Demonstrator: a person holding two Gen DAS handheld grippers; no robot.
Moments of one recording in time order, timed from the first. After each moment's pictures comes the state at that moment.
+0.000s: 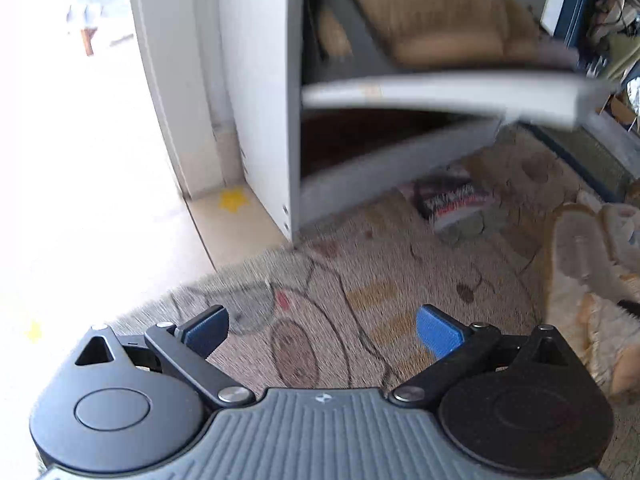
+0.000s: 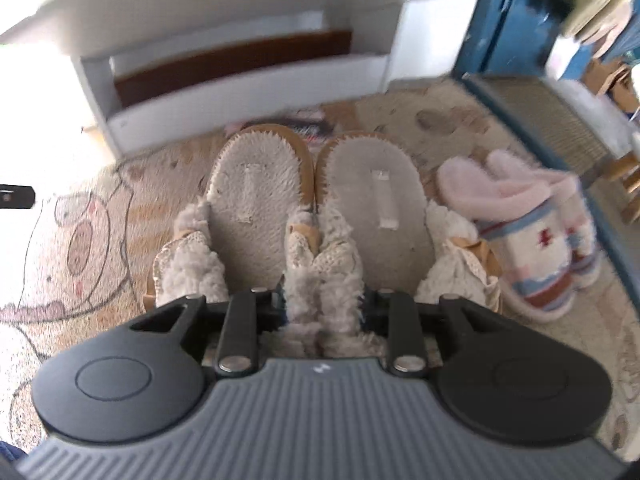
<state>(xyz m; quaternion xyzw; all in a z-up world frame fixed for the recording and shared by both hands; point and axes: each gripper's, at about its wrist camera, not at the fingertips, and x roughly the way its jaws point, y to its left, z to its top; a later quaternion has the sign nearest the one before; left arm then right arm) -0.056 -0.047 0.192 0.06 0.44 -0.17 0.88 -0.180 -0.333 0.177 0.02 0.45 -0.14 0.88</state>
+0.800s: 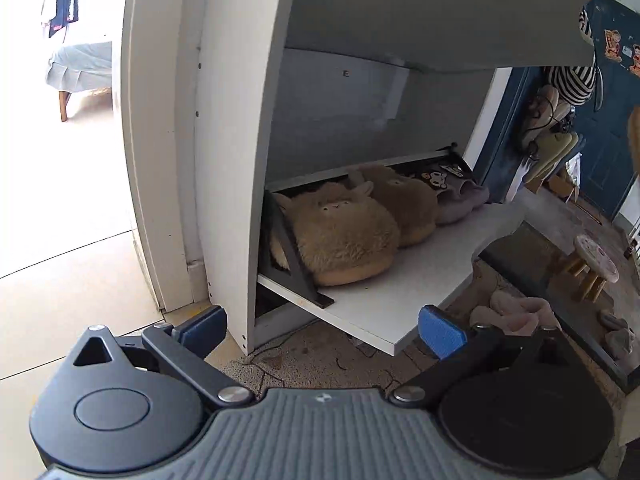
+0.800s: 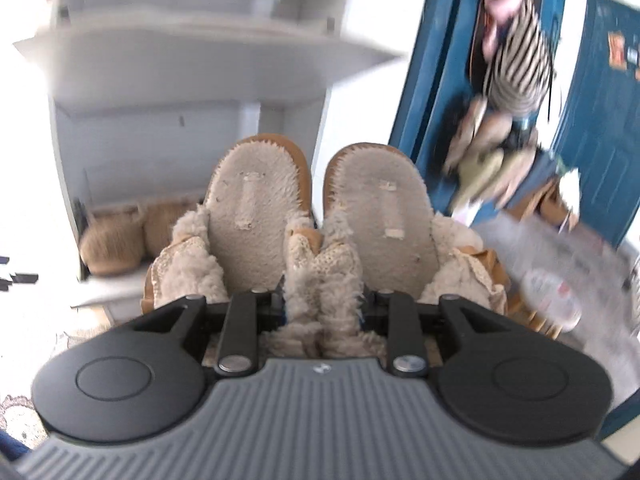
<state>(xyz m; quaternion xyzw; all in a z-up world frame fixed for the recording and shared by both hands) -0.070 -0.039 0.335 0.00 0.35 -0.25 0.91 -0.256 -0.372 0.483 -0.05 0.27 -0.19 0.94</state>
